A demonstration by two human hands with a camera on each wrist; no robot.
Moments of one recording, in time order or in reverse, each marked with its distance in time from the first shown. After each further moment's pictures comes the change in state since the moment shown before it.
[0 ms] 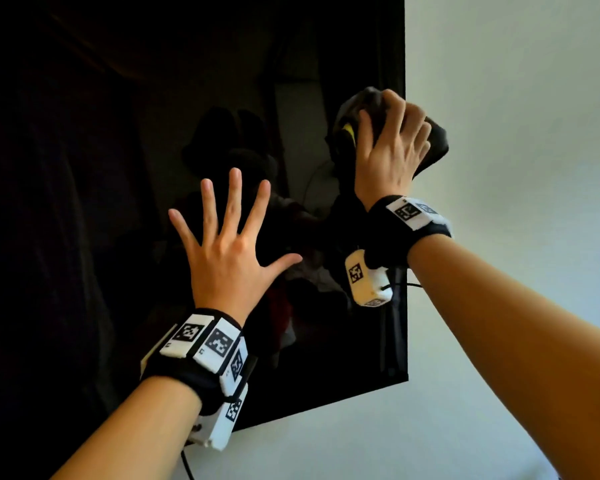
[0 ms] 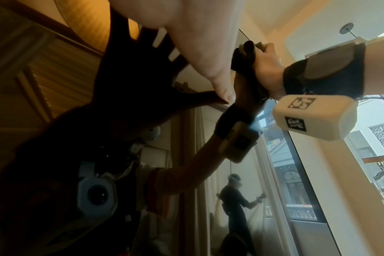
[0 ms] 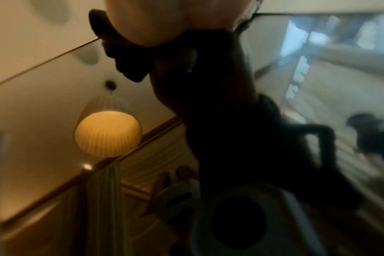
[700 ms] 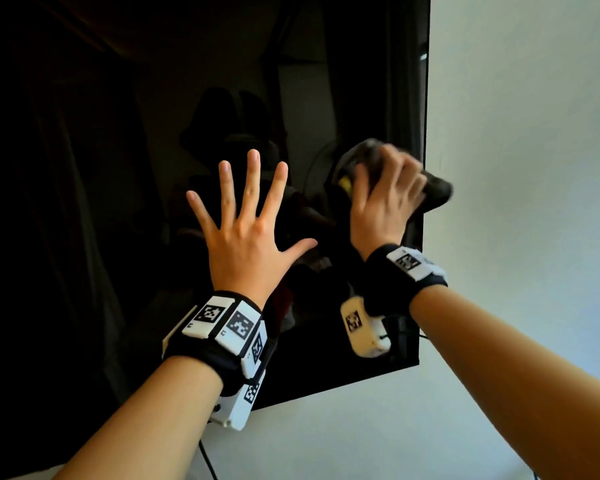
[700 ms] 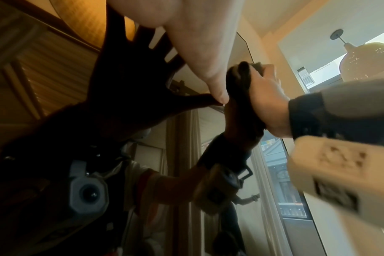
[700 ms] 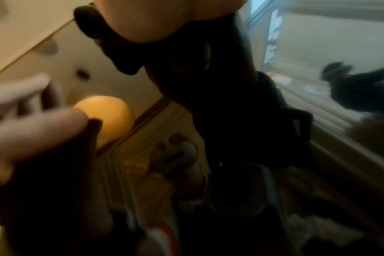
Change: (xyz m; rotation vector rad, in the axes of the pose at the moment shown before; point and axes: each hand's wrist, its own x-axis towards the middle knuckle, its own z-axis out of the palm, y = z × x) left_hand -0.002 0.001 -0.003 0.002 -0.024 -0.009; right_hand -0.081 0.007 0.000 -0.013 -0.036 0.029
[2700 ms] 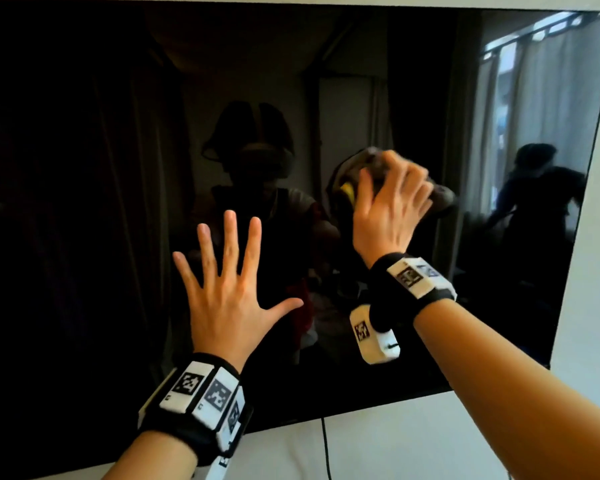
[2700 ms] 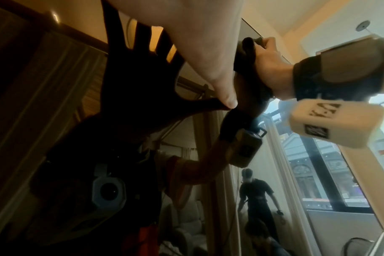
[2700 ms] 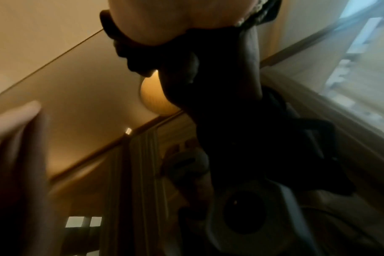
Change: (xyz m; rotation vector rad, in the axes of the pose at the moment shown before) left_hand -0.102 -0.258 -0.059 0.087 -0.148 -0.098; right_hand -0.086 -0.222 0.093 -0.054 0.009 -0.028
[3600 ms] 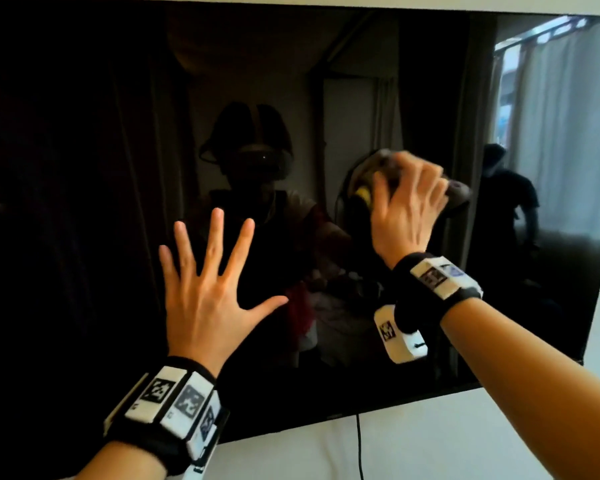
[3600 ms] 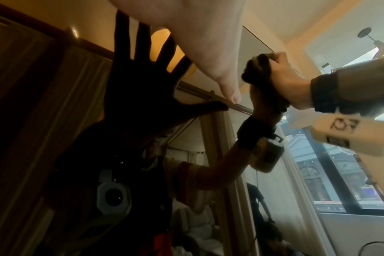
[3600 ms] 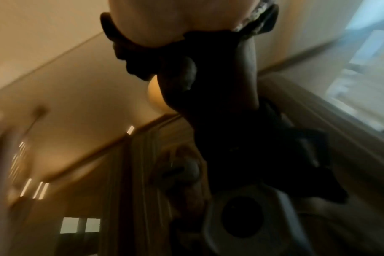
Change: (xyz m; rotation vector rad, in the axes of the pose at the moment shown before) left_hand -0.010 -0.097 -0.012 0.003 0.082 0.054; right_hand -0.023 -0.044 0.013 0.001 -0.052 -0.086
